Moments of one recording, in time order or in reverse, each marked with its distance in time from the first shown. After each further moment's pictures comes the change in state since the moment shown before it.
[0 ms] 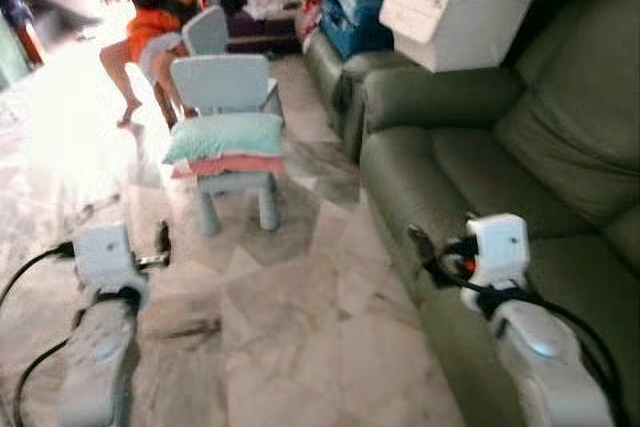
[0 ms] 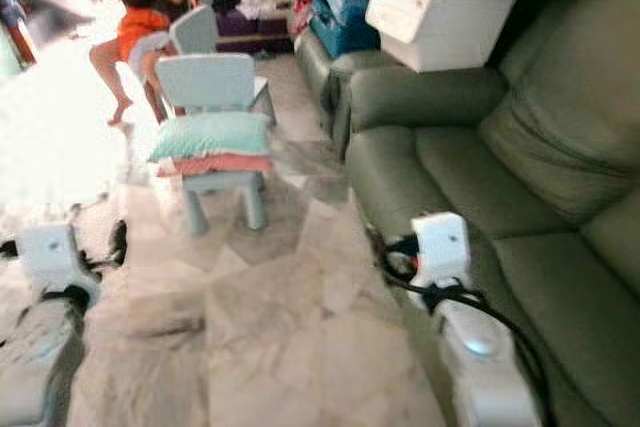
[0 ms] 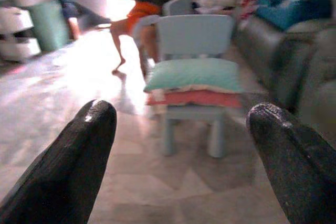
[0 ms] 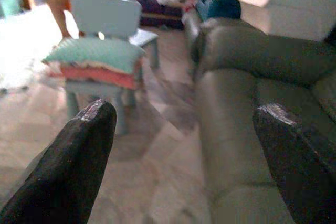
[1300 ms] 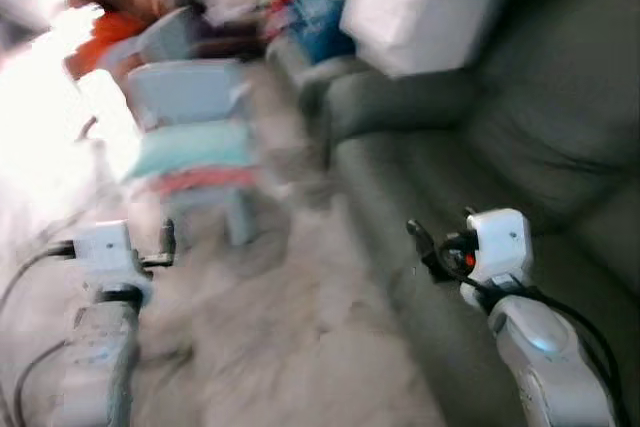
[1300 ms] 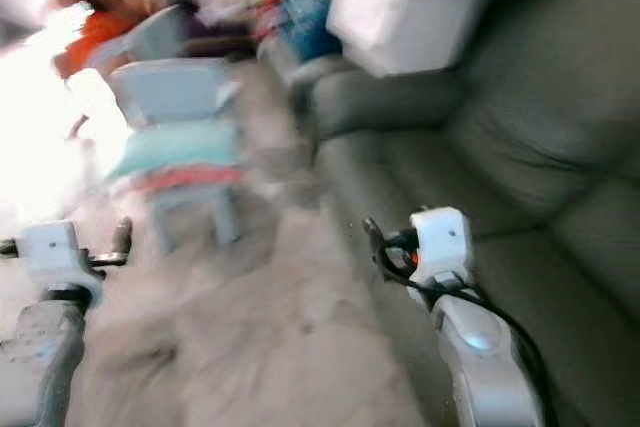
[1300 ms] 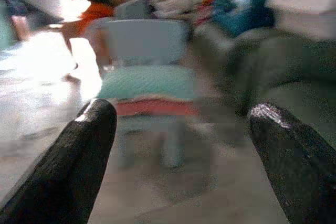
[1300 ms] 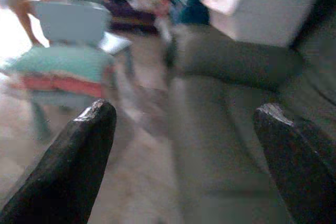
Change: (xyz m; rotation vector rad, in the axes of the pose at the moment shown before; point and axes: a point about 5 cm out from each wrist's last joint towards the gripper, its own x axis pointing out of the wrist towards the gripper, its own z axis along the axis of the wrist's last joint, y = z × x) left arm -0.002 -0.014 -0.003 -0.054 0.019 -0.066; right arm 0.000 -0.007 0.000 -0.012 0.004 -0.012
